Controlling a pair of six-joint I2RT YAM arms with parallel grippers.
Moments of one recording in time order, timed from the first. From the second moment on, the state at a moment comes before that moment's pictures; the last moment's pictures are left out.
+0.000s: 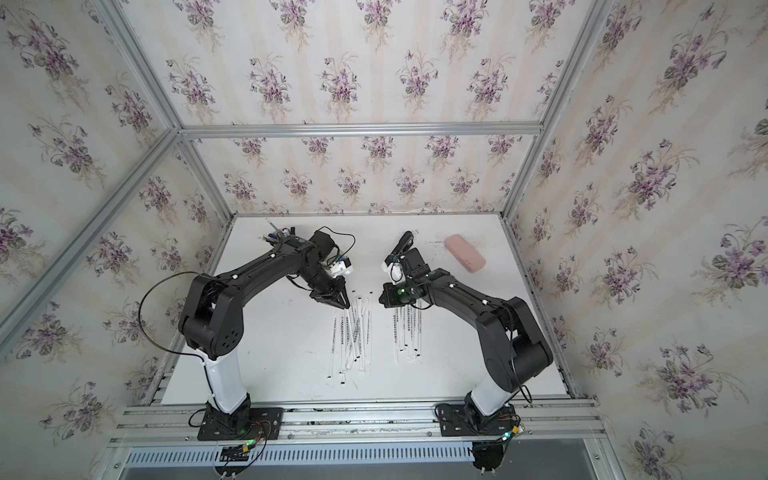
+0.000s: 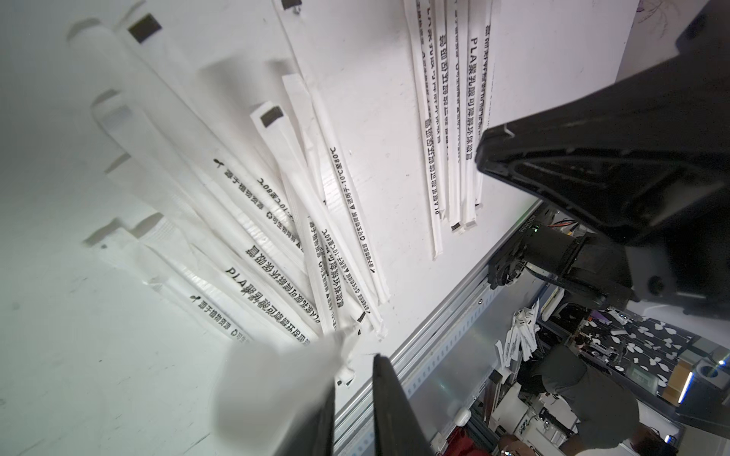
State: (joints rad) left arm -0.45 1.92 1.51 -1.11 0.62 -0.13; right arm 0.52 1.63 1.02 -0.41 -0.47 0.31
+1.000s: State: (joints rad) left arm -0.16 1.14 1.32 -0.79 0.26 -0.11; right arm 0.73 1.87 1.52 -0.24 -0.33 0.14
